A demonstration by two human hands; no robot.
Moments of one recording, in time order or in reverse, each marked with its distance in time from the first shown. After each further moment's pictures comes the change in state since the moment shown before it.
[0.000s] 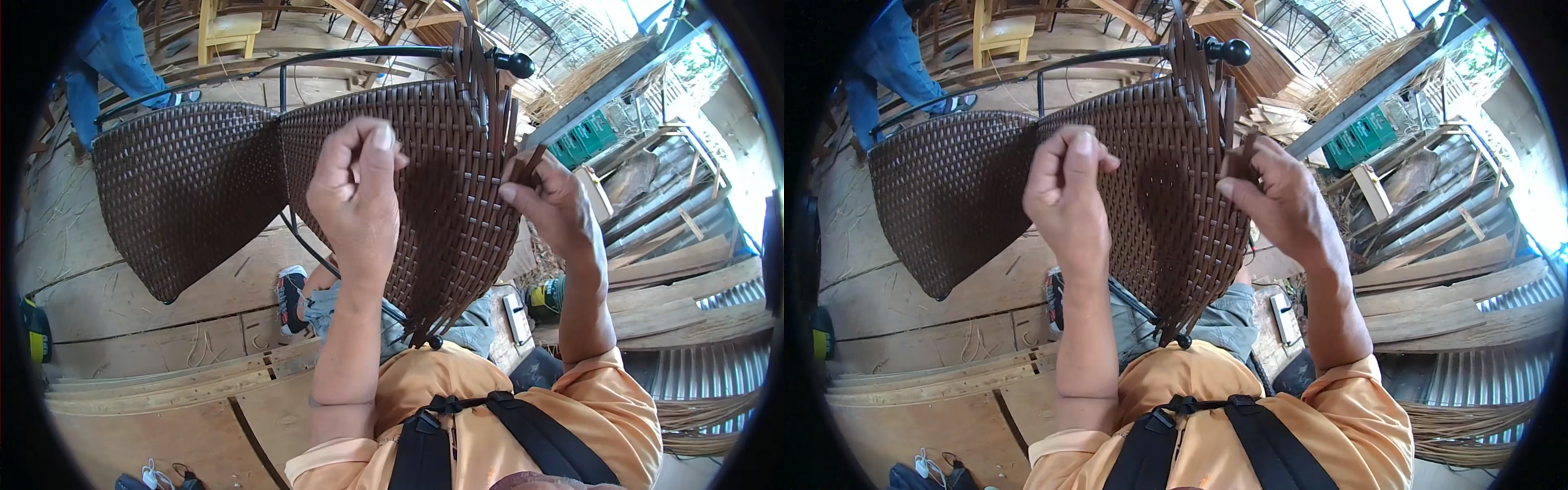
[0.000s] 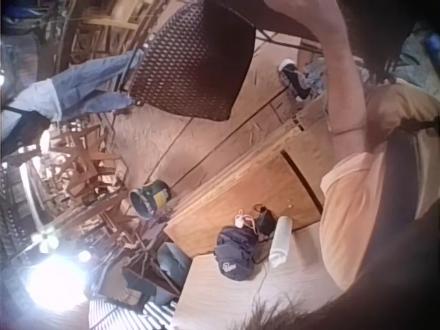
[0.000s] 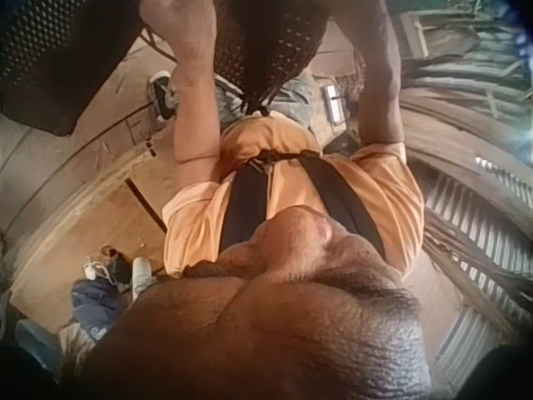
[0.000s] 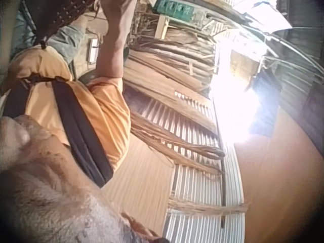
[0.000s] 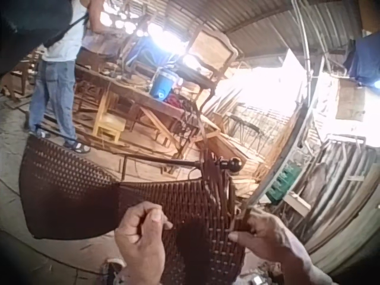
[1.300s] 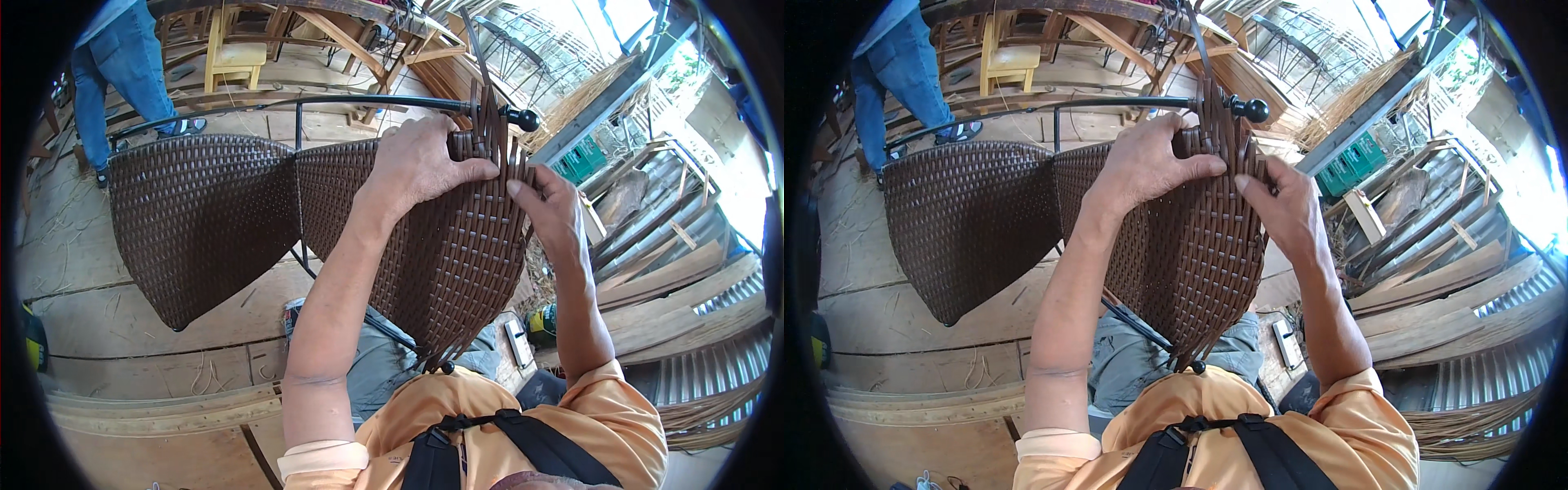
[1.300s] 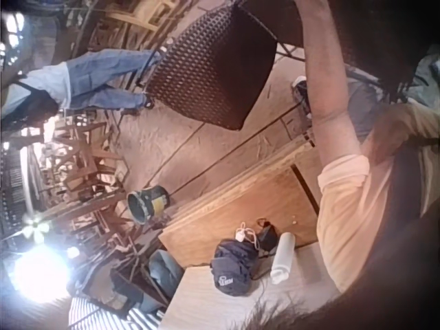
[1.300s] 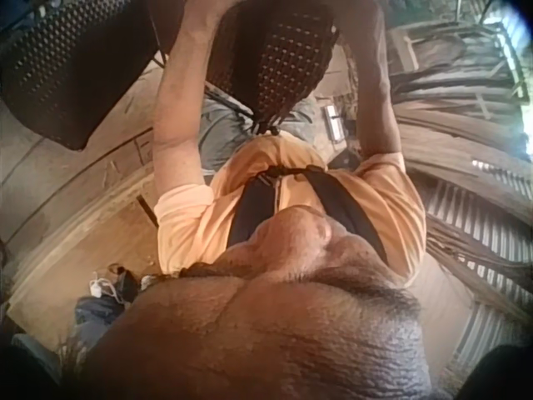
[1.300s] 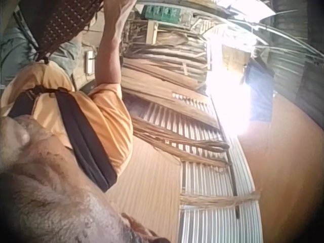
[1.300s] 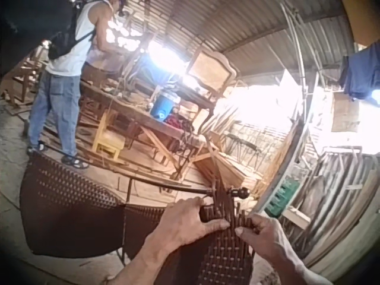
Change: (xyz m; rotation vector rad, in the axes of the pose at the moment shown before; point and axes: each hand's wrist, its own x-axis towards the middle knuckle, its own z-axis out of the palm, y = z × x) left_hand 0.093 -0.021 0.024 0.909 -0.793 0.146; right_hand 0.023 -0.011 0.010 0.046 0.317 0.093
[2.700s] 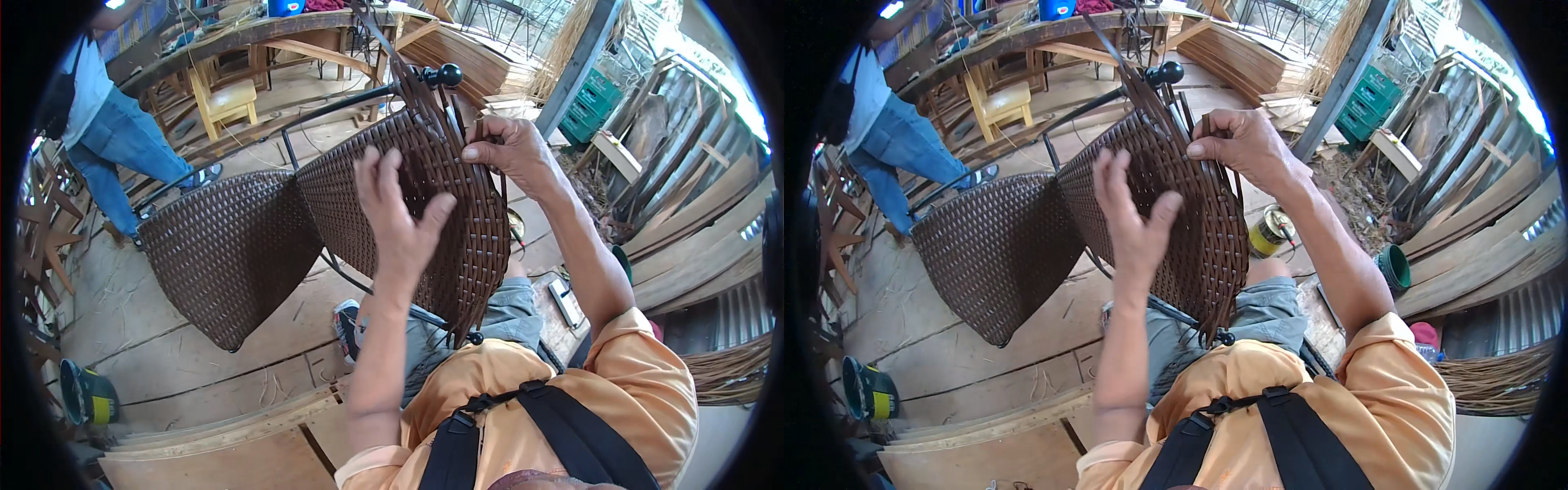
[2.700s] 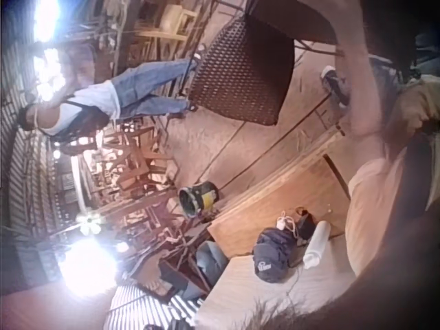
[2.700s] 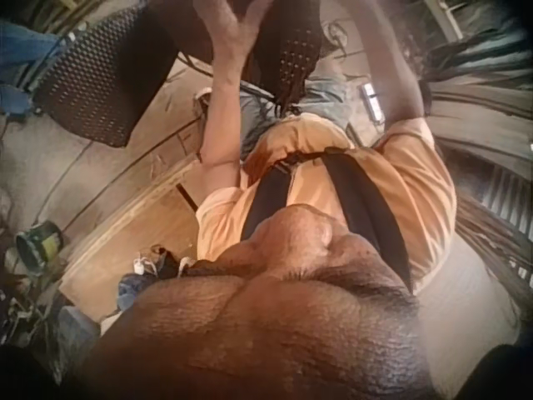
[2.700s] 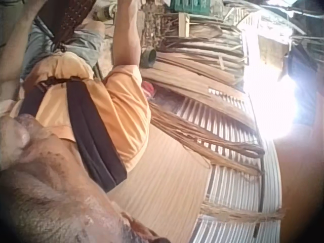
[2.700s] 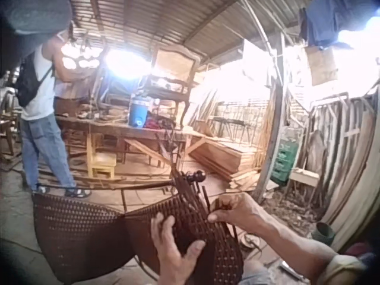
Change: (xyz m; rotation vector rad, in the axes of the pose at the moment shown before) left_hand -0.084 0.014 0.064 -0.118 0.474 0.076; right_hand 0.020 0.044 -0.002 0.345 -0.158 -0.084
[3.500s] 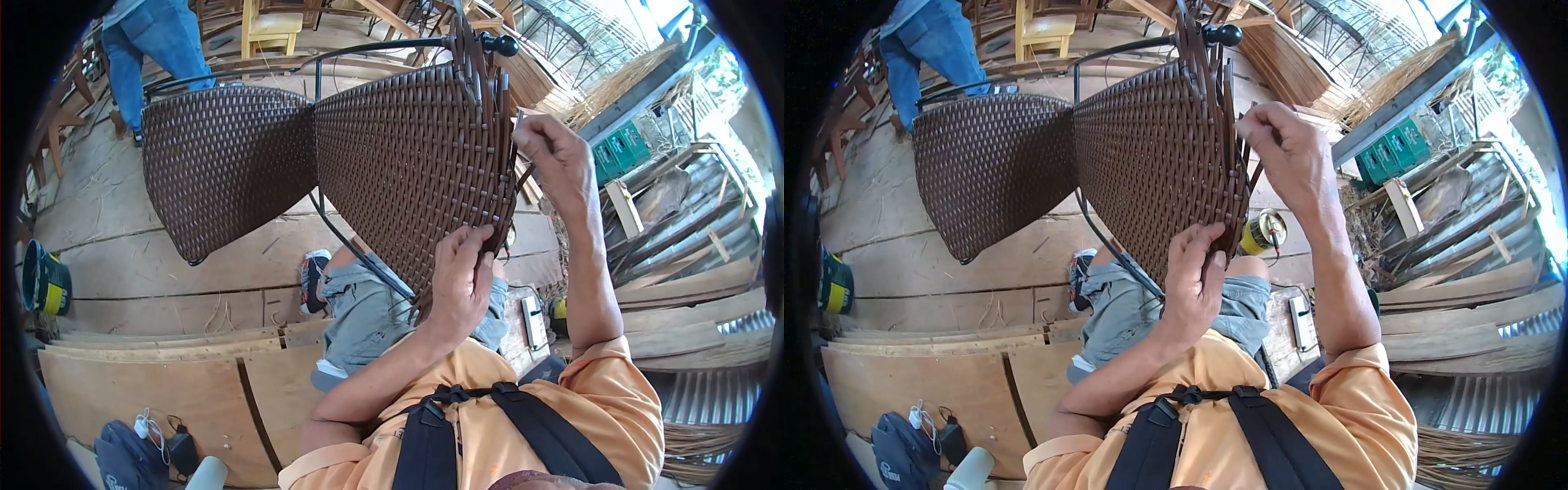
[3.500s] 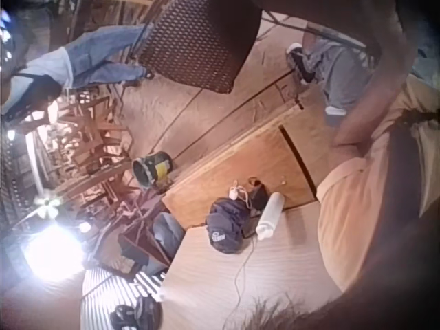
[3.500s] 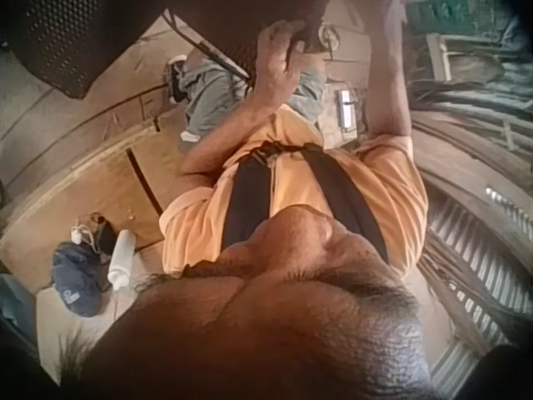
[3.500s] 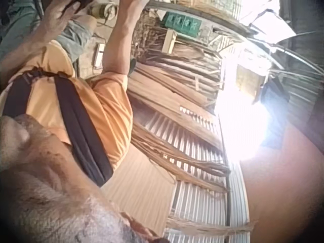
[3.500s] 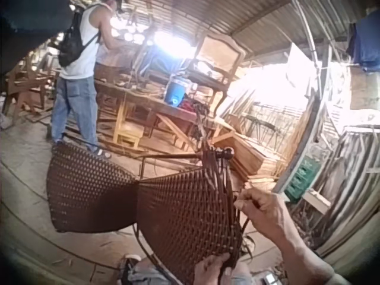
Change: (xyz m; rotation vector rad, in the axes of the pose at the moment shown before) left_hand -0.113 0.095 0.034 -0.181 0.037 -0.250; right_hand -0.034 -0.018 -0.005 -0.284 0.126 -0.076
